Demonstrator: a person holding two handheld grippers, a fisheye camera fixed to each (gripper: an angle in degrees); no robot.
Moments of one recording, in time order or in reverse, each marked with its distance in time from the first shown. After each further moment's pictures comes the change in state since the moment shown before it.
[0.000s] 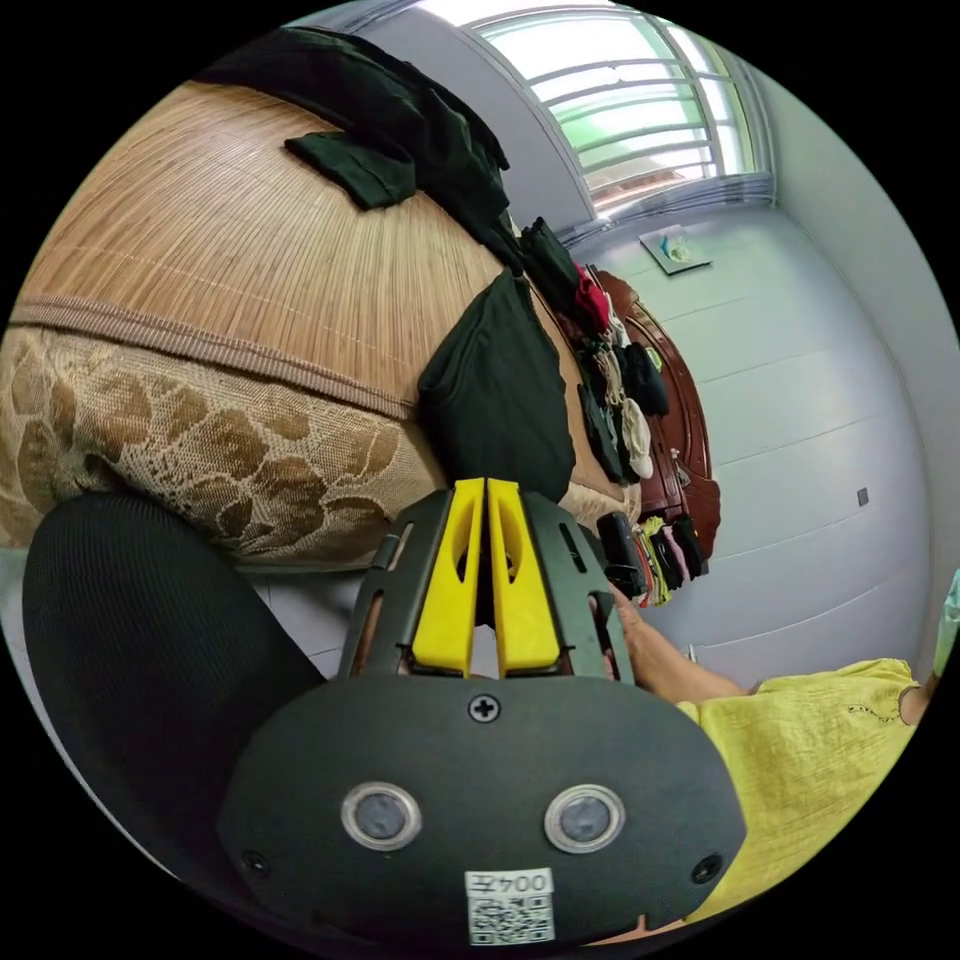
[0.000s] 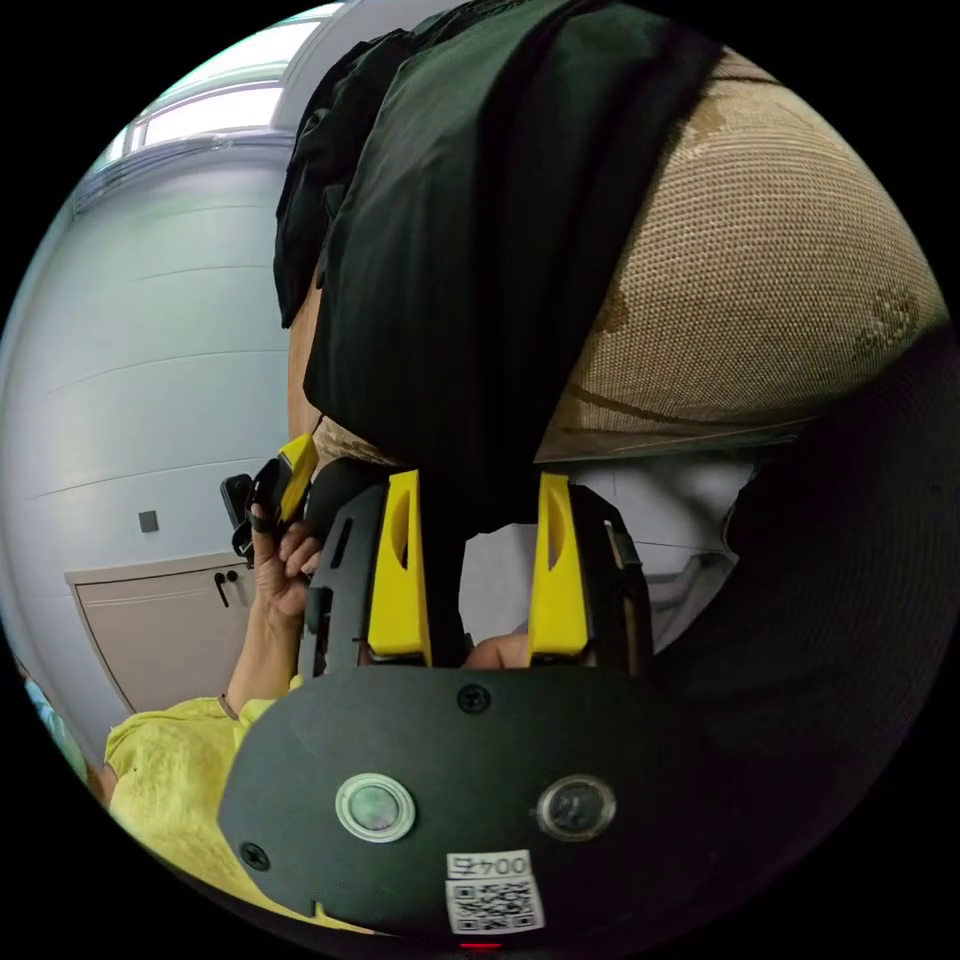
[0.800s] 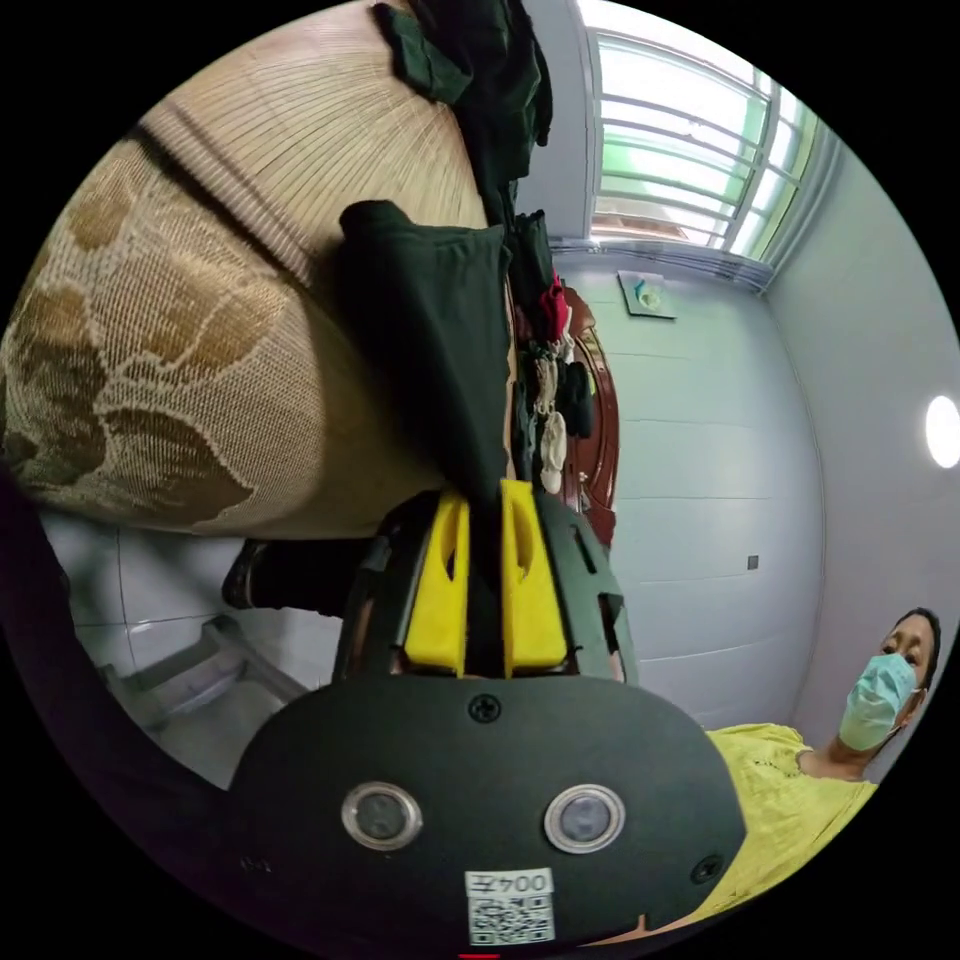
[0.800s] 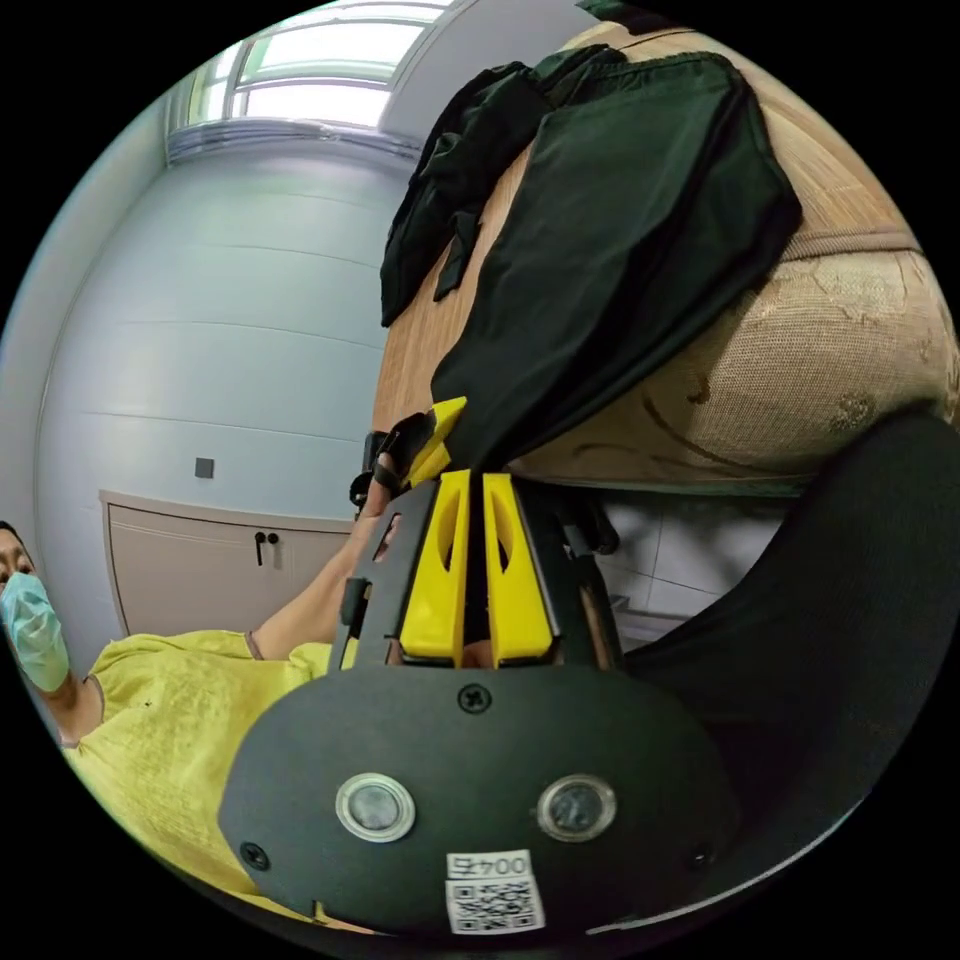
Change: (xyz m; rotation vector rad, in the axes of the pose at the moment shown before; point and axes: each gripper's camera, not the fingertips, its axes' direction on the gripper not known) left arm -0.034 -0.032 0.058 -0.047 0.354 -0.229; right arm -0.098 0.076 0.066 0.083 -0.152 -0.193
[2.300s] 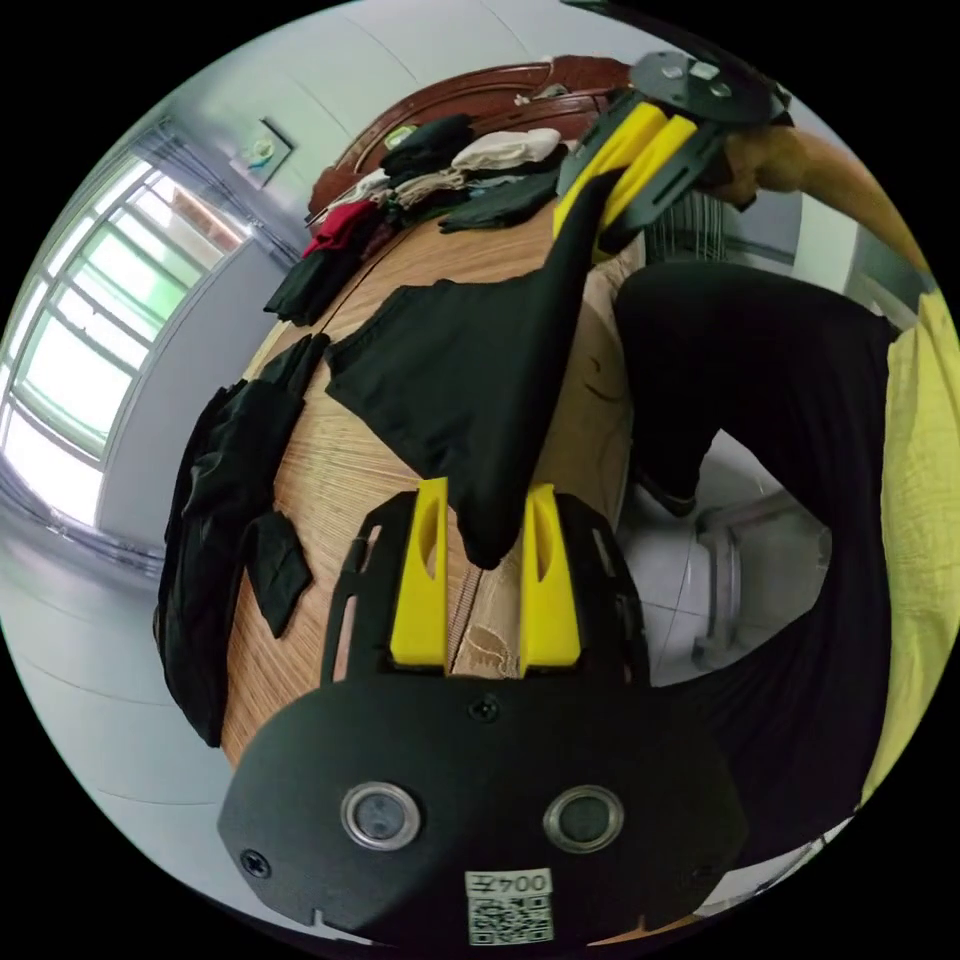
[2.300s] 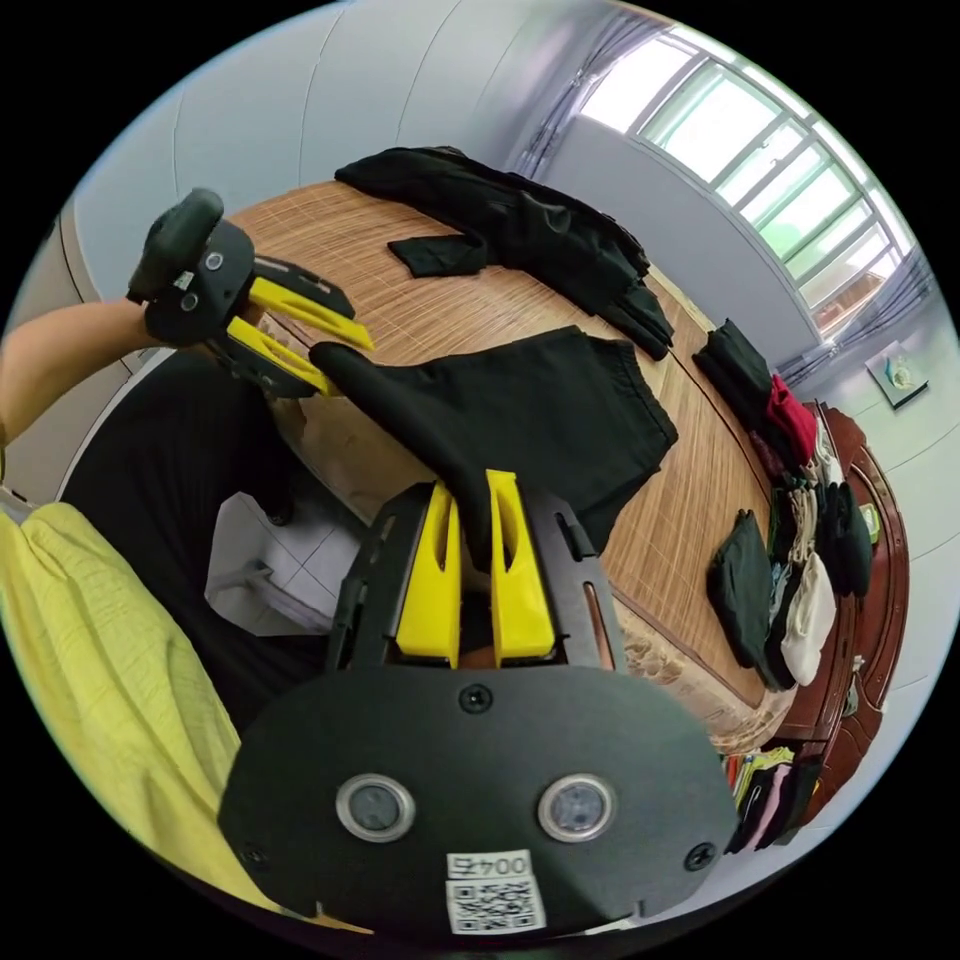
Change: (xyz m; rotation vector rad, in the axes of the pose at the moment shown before) left arm 0.200 0.190 0.265 -0.436 -1.114 1.532; right arm -0.282 -0.013 0.350 -0.037 1.150 -0.730
